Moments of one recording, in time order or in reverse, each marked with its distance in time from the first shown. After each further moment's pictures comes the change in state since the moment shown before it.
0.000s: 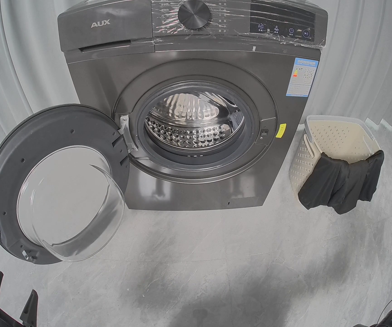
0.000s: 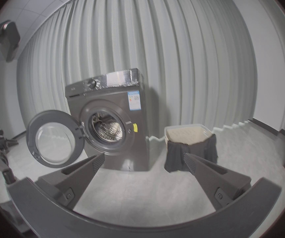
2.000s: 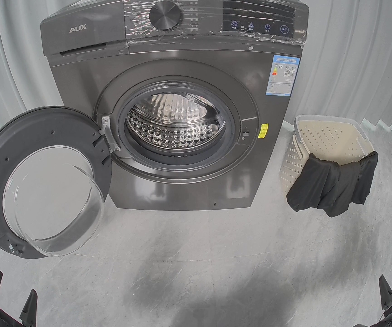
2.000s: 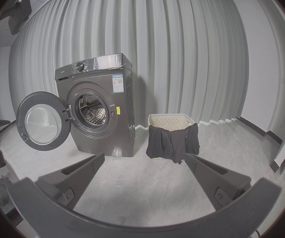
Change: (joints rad) left arm 0.000 0.000 0.000 -0.001 0.007 0.002; right arm -0.228 -0.303 0.067 0.328 0.127 -0.049
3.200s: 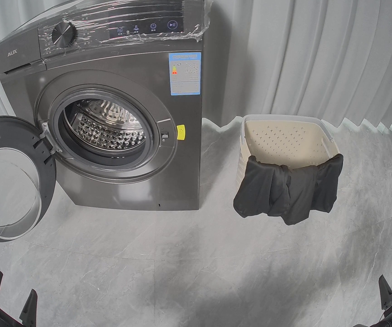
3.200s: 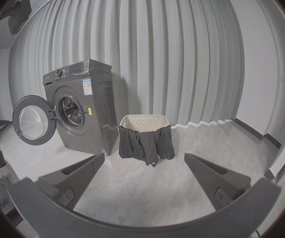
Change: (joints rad) left arm 0.000 0.000 0.000 0.001 0.000 -0.004; right arm 0.000 0.002 0.000 0.000 0.000 0.000
